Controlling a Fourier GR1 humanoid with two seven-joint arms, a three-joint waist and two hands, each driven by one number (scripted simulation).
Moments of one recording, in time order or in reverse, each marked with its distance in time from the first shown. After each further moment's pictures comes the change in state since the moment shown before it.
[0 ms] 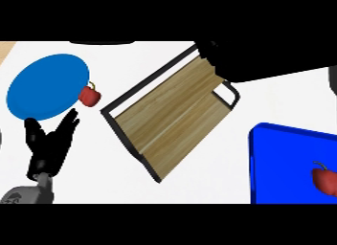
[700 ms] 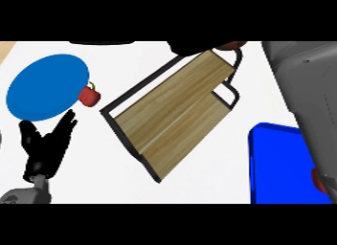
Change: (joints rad) left arm 0.012 -0.007 0.033 0.001 -0.006 -0.035 -0.013; right arm -0.022 0.109 0.031 0.238 0.216 -0.079 -0.259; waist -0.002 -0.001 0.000
